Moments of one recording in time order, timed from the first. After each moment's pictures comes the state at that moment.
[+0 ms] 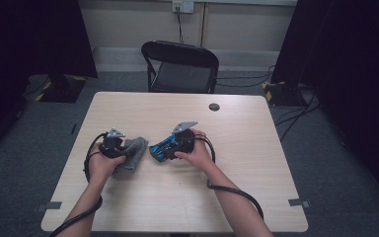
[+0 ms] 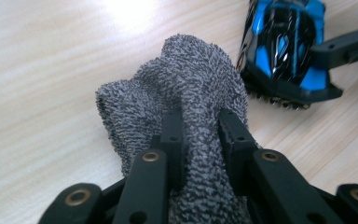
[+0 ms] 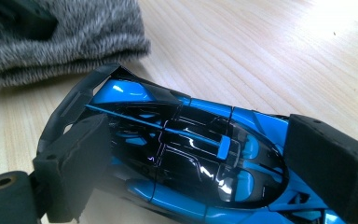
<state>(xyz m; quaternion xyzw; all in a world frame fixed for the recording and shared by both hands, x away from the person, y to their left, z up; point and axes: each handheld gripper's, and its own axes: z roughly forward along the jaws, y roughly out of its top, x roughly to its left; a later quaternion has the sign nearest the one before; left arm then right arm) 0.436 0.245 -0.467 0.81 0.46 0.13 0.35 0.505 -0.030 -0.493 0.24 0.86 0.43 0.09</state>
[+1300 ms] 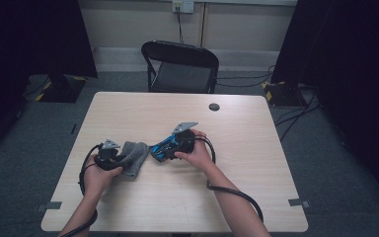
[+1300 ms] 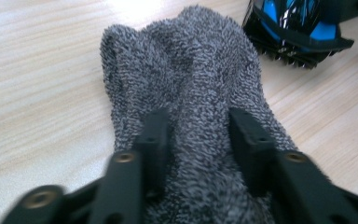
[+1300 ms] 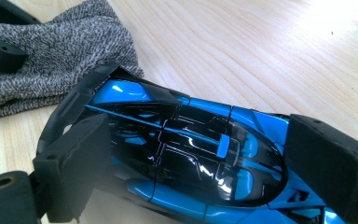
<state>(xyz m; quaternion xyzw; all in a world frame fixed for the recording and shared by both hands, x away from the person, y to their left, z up) 0.408 0.254 -0.483 0.80 0.48 0.13 0.34 0.505 -0.031 -0.493 0.25 0.86 0.43 0.10</state>
